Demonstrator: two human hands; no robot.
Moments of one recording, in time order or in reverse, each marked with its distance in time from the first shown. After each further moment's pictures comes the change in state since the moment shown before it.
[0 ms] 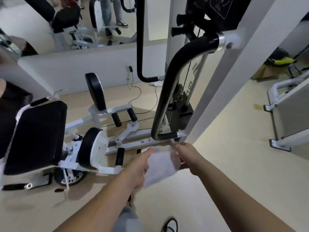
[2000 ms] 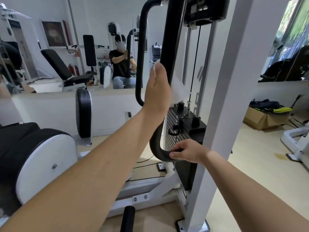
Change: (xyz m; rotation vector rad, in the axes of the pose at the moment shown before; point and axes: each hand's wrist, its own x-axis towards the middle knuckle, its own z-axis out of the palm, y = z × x) left_hand 0.139 0.079 0.080 0.095 -0.097 1.630; right_hand 0.303 0.084 -0.012 -0.723 0.036 -0.778
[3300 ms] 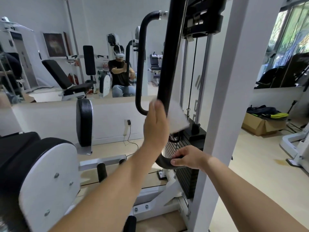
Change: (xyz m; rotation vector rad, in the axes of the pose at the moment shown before) left_hand -0.045 -0.049 -0.009 0.194 0.030 0.017; right_hand 0.003 0.002 0.001 0.105 0.023 0.055
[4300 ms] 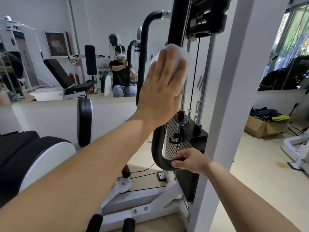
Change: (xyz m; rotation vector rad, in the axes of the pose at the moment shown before) left_hand 0.071 0.039 -0.019 0.999 0.062 0.945; right_hand 0.001 0.007 0.006 0.004 0.014 -0.043
